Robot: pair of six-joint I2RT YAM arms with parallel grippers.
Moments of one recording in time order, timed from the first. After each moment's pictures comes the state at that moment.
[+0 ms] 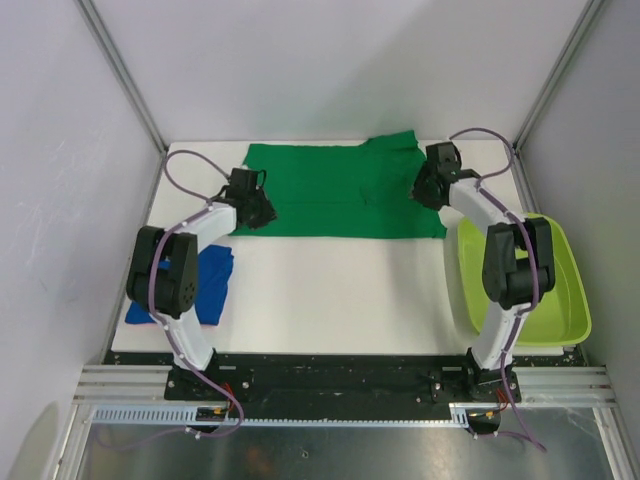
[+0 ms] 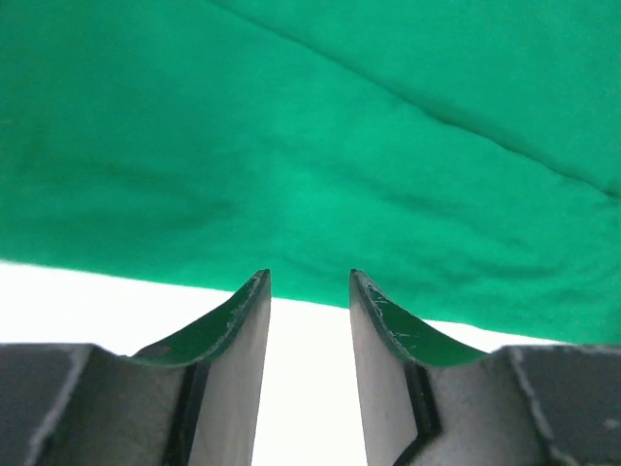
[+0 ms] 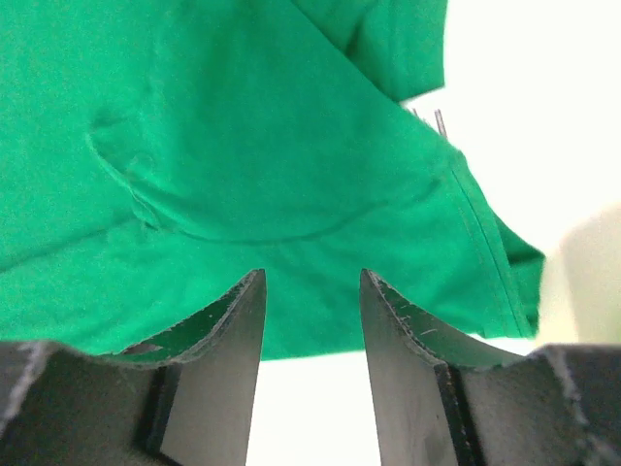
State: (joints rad) left arm -0.23 1.82 1.18 -0.22 0.01 -0.65; right arm 0.20 1.91 1.49 -0.43 0.11 0.57
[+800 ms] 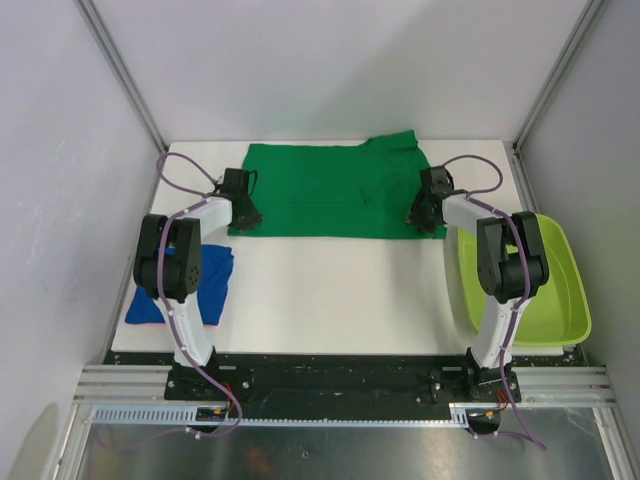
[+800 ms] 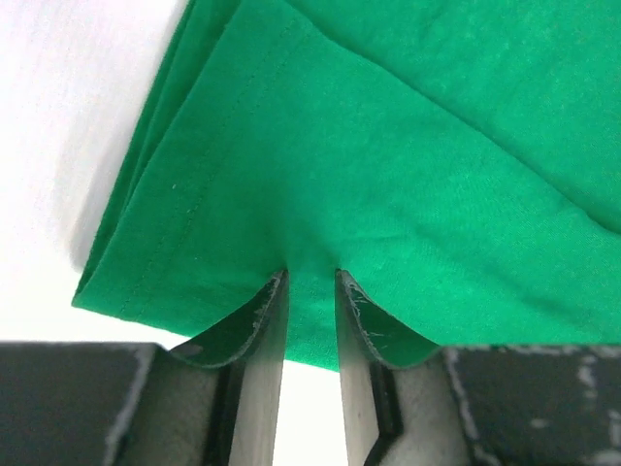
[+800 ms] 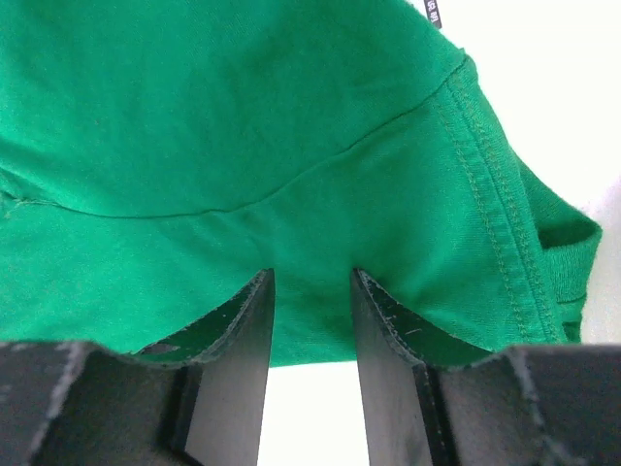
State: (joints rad) left arm -0.14 1.93 1.24 -0.29 -0.12 -0.65; right arm 0.19 1.94 1.28 -0.32 0.08 0.61
